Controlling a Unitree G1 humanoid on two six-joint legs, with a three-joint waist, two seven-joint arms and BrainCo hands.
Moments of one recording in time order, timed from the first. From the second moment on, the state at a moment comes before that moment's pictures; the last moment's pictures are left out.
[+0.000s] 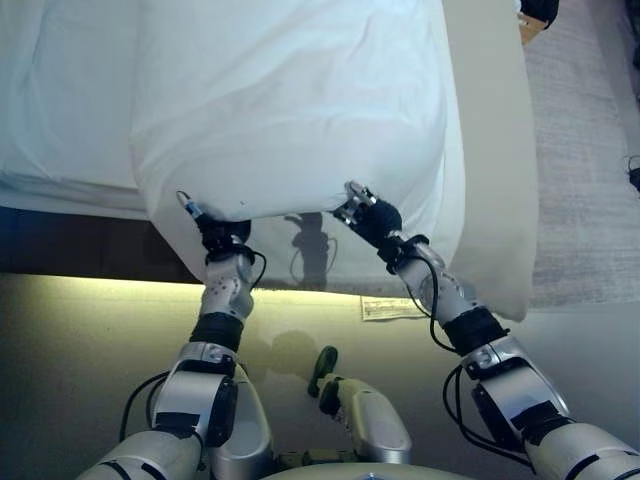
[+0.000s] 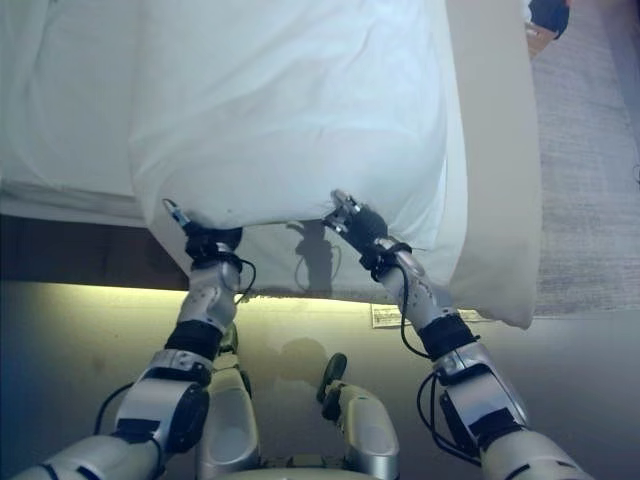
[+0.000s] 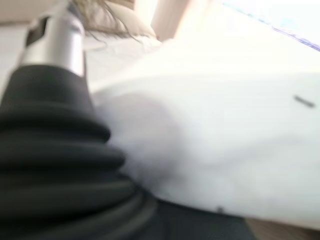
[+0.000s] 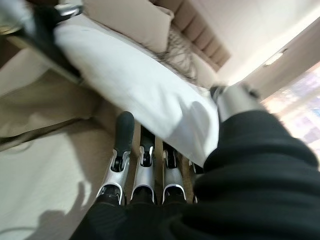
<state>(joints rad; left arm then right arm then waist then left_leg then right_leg) -0.63 0.15 0.06 0.67 -1.96 -0.24 -0.13 -0.60 -0.29 0.31 0.47 1.10 0.21 0.14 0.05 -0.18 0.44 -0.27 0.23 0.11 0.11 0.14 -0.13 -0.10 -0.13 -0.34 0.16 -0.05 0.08</state>
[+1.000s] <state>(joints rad) -0.24 0.18 0.31 0.86 -1.96 -0.10 -0.26 0.01 -0.38 0.08 0.99 0.58 0.38 0.50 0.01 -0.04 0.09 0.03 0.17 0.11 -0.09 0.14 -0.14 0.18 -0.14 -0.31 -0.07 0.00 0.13</state>
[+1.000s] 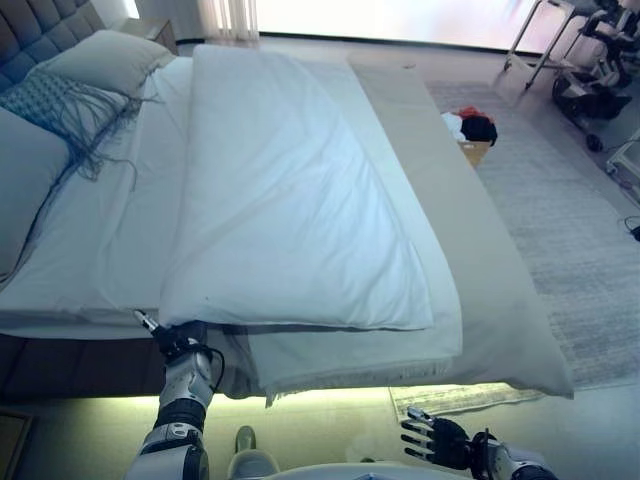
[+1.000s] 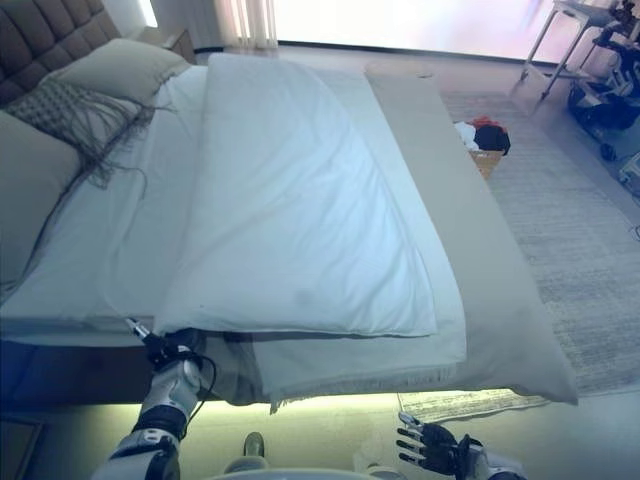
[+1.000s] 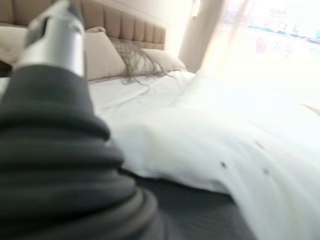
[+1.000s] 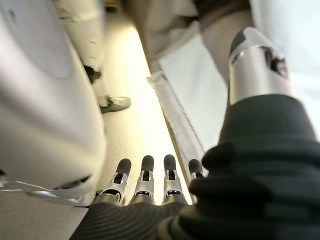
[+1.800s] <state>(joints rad) -0.18 0.45 0.42 0.73 -1.95 -0.04 -0.19 -0.01 -0.41 -0.07 1.16 0.58 0.26 0.34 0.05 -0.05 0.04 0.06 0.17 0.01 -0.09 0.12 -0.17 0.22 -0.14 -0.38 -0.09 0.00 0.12</state>
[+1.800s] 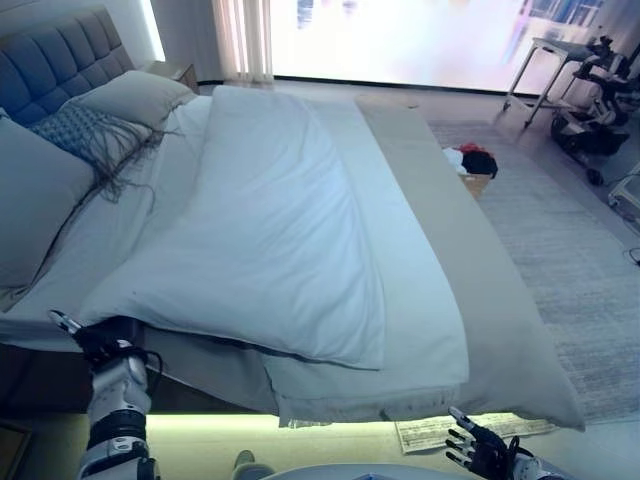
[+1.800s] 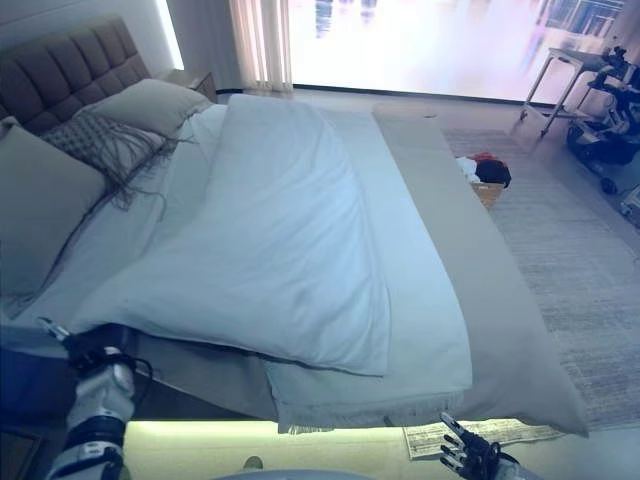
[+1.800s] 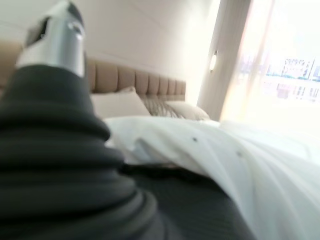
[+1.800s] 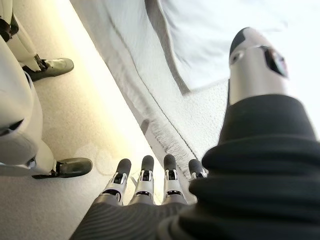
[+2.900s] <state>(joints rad) -0.17 0.80 0.83 1.27 -1.92 0.22 0.11 -0.11 -0.44 0.00 1.20 0.57 0.24 0.42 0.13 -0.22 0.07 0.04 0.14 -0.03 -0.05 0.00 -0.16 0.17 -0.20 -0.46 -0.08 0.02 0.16</state>
